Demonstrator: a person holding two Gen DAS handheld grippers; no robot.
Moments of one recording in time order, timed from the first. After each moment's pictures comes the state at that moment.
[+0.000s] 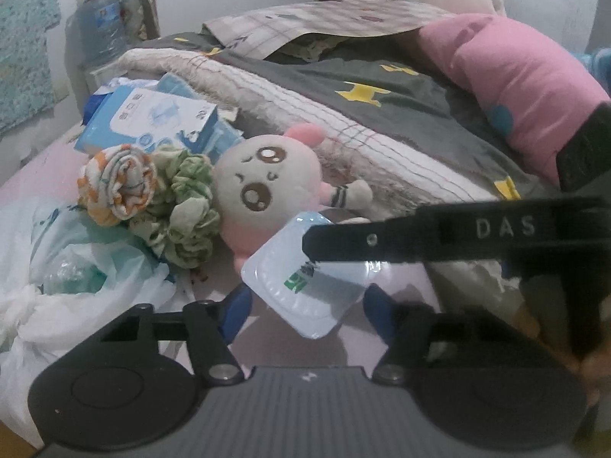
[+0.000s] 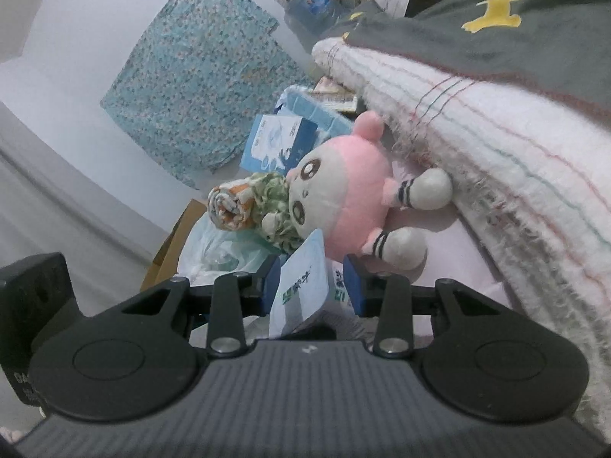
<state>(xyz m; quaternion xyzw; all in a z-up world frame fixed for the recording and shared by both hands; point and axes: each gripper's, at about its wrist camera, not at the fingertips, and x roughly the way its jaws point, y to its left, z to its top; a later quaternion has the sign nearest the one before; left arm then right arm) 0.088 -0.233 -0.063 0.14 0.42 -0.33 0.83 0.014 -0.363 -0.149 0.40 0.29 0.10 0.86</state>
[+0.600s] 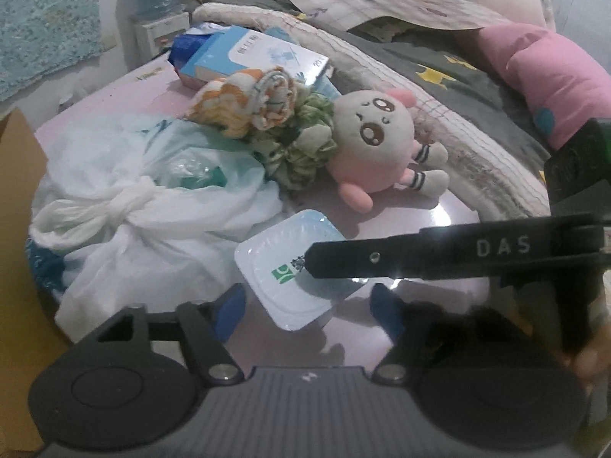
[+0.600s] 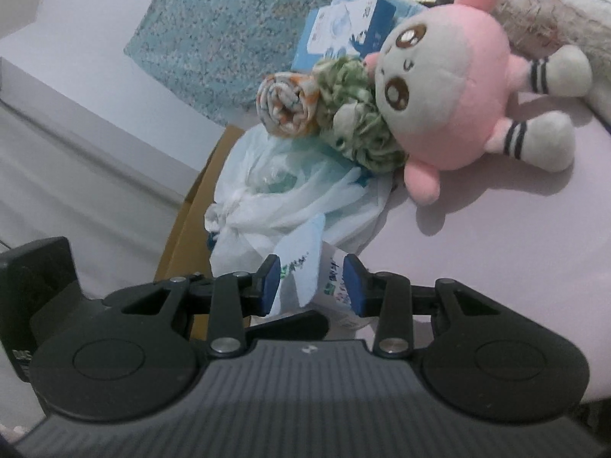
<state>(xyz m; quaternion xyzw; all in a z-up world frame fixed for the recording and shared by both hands) 0.085 -0.151 -0.059 0.12 0.46 -0.26 0.84 0.047 -0.286 -0.165 0.40 0.36 0.18 0.82</state>
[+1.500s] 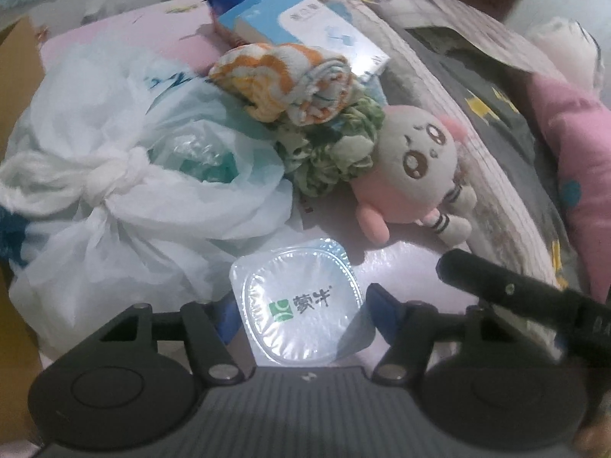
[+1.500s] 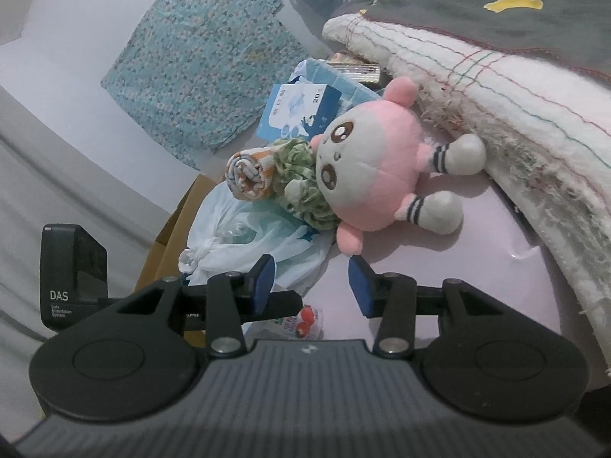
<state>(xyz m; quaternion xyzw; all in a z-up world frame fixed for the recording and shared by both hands) 0.130 -0.159 -0.073 0.01 0.54 -0.22 0.81 0.012 -0.337 -0.145 0.39 0.31 0.11 0.86</state>
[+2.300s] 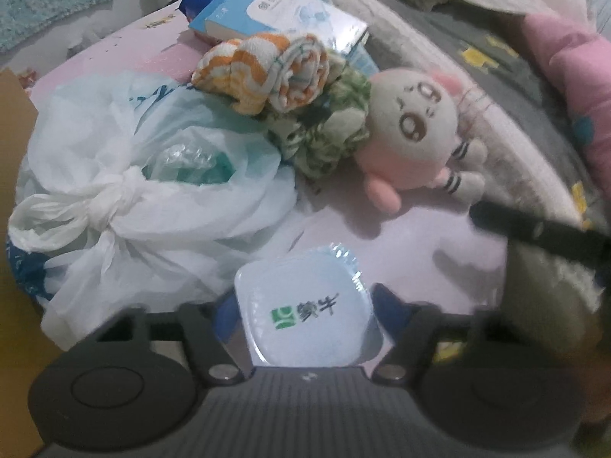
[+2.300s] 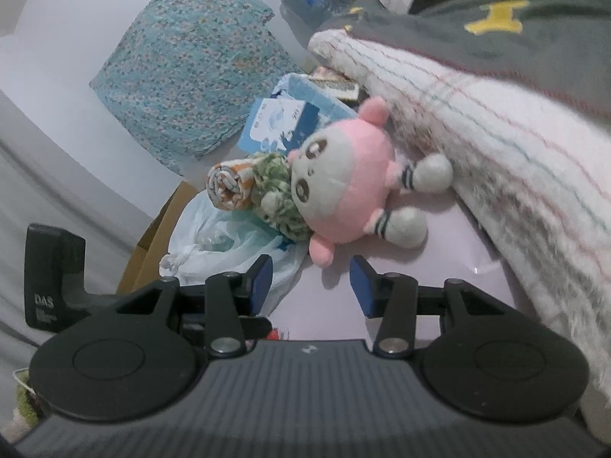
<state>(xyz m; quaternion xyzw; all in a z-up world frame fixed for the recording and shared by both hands) 0.131 -0.176 -0.072 0.11 0.55 -0.22 0.80 0.005 -0.344 -0.138 0.36 0.31 0.08 0.88</state>
